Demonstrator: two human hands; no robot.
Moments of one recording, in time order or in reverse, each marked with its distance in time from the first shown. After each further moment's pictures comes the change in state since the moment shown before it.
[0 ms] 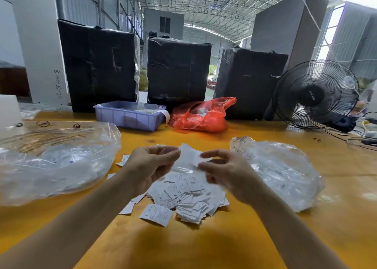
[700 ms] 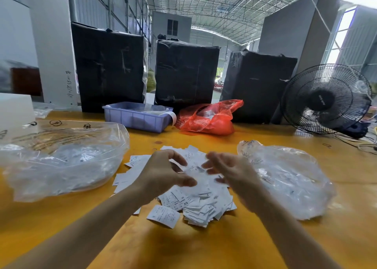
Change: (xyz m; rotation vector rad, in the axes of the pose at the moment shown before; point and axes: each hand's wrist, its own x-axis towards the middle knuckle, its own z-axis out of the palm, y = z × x) left_hand -0.005 -0.010 0.000 0.635 -0.002 0.195; right_hand 0.000 0.004 0.008 -0.385 0.022 -0.217
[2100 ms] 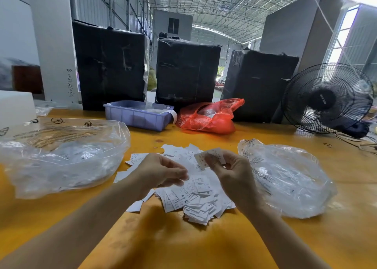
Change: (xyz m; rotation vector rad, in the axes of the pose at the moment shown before) left_hand 0.008 -0.010 -0.011 -0.189 -0.092 -0.173; right_hand -0.001 0.005 0.019 0.076 0.233 -0.206
